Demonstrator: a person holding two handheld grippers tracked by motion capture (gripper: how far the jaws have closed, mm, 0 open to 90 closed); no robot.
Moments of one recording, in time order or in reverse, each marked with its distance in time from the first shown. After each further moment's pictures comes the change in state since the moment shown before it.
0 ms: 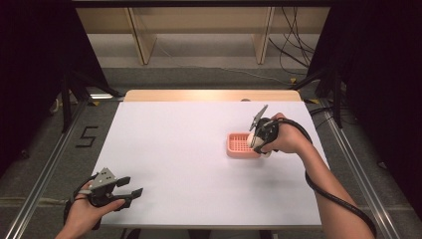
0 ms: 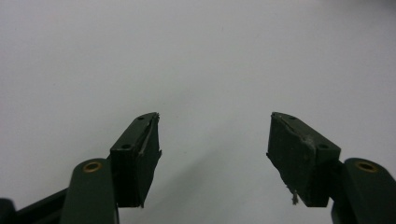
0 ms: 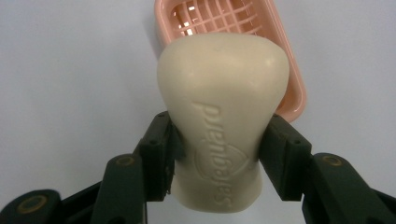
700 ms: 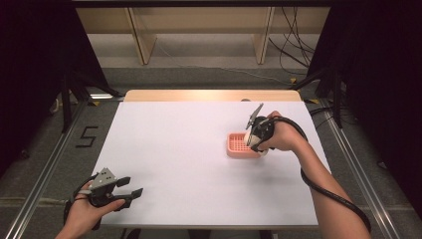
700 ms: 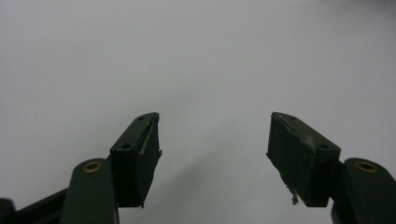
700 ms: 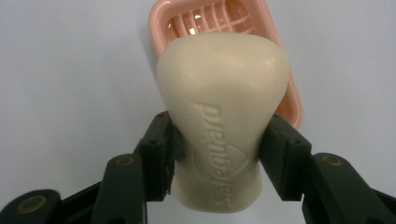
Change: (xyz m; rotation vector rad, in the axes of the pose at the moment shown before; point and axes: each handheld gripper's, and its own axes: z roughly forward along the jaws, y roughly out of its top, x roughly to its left) left arm -0.001 0.000 0.000 -0.003 0.004 -0.009; right arm -0.002 0.011 0.006 0.011 -0.010 -0.002
